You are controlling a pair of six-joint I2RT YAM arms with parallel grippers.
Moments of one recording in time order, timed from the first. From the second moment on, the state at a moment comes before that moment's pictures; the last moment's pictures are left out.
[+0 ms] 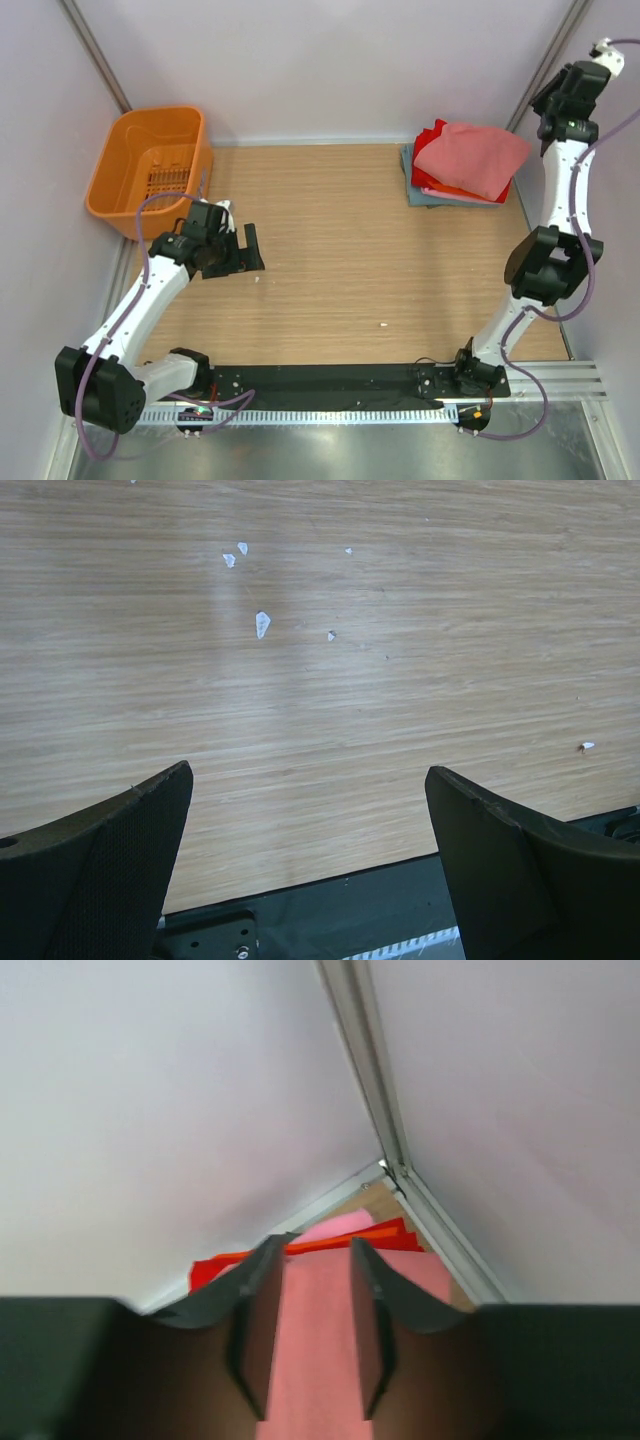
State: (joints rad) left arm -0.29 1.13 0.95 -0.82 0.12 -0.42; right arm -0.28 1.91 2.07 -0.36 0.13 0.31
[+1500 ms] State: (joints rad) left arm -0.29 1.17 0.95 -0.82 0.10 -0.42; right arm -0.41 2.31 2.16 0.19 -0.70 0.78
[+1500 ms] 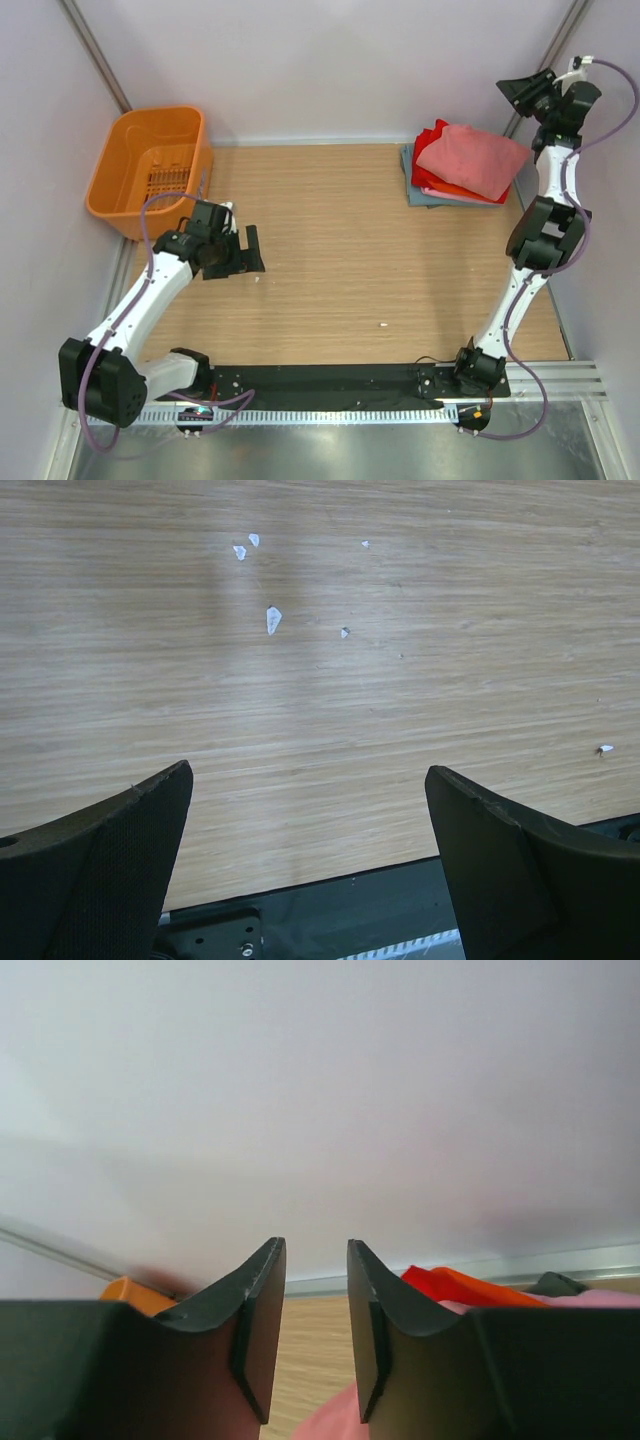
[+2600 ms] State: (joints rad) left arm -0.30 1.20 0.95 -0.82 0.09 -0.42; right arm -0.37 2.68 2.46 -0.01 -0.69 0.69
